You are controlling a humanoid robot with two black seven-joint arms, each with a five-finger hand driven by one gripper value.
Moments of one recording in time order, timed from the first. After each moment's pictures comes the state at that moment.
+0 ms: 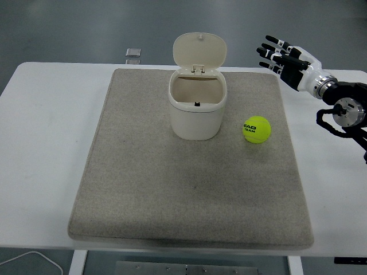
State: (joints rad) left arm 0.06 0.00 -0.04 -0.13 0.00 -0.07 -0.21; right arm 1.08 -0.36 0.23 0.72 0.12 0.12 0.15
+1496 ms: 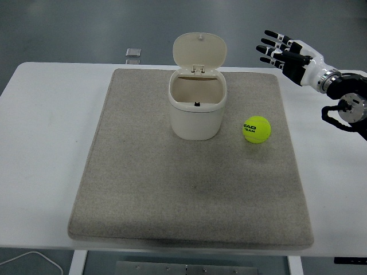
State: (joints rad) left arm 0.06 0.00 -0.04 -0.13 0.00 -0.07 -0.21; right arm 1.11 -0.38 0.21 0.72 0.04 0.16 0.15
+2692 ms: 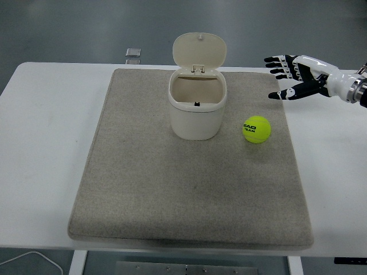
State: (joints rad) left arm 0.06 0.00 -0.04 -0.13 0.01 -0.07 -0.21; right arm 1.08 -0.63 0.23 0.97 -0.75 0.25 0.29
